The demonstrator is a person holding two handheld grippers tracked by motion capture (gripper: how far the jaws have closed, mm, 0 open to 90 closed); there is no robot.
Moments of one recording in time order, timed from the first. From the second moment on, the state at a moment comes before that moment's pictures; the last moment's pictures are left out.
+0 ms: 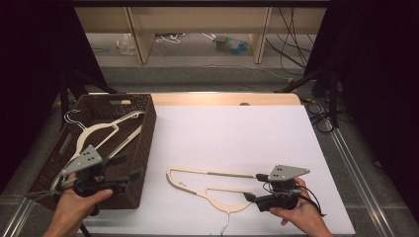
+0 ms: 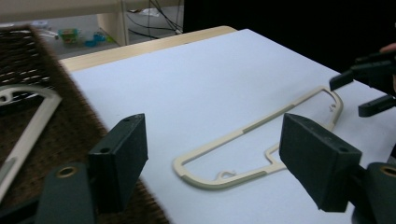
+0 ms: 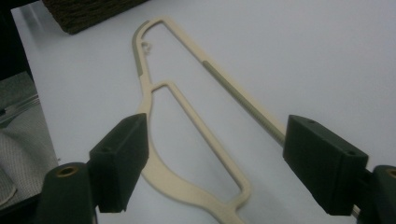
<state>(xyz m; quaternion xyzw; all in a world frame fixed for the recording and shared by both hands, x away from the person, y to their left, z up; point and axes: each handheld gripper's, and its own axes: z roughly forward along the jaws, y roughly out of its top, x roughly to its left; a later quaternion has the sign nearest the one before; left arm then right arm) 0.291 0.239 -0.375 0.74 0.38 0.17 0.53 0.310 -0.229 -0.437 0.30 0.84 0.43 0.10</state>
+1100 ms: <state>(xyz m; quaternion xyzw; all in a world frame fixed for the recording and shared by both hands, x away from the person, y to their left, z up) 0.263 0.169 -0.442 0.78 0.31 0.15 0.51 0.323 -0.228 -0.449 0.30 0.86 0.40 0.10</state>
